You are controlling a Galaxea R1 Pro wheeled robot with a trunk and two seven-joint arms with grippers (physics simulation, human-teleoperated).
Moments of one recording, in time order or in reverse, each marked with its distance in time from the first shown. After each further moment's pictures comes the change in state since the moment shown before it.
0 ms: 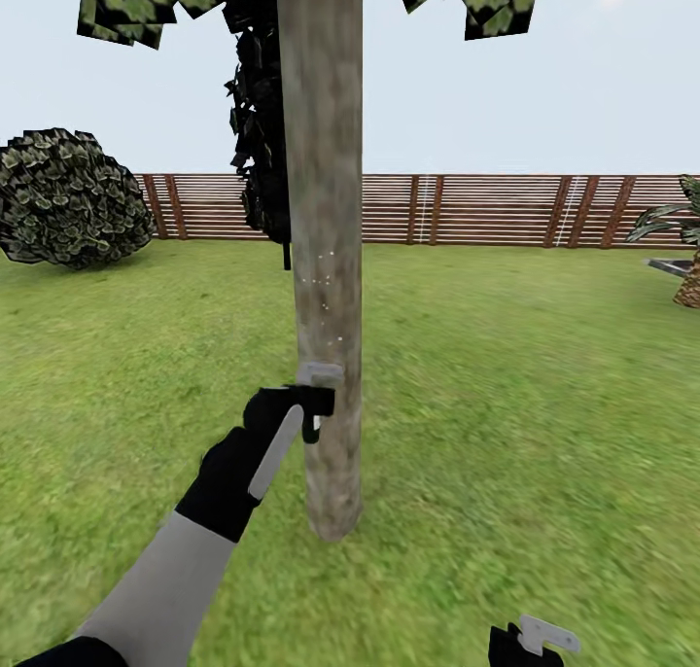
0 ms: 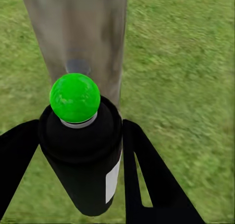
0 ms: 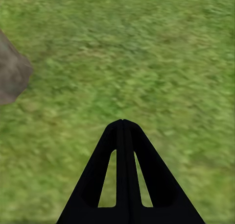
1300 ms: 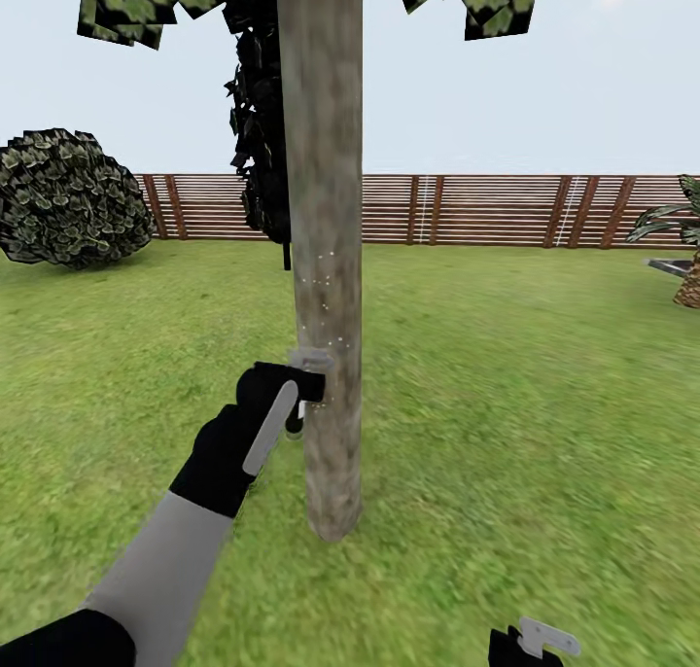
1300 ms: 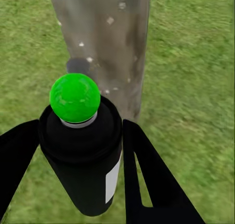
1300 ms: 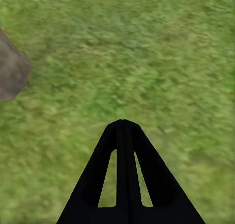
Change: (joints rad) left arm -0.068 0.008 0.010 -0.050 -0.005 0.166 0.068; right arm 0.000 0.000 0.001 0.010 -0.003 0.000 0.000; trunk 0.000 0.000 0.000
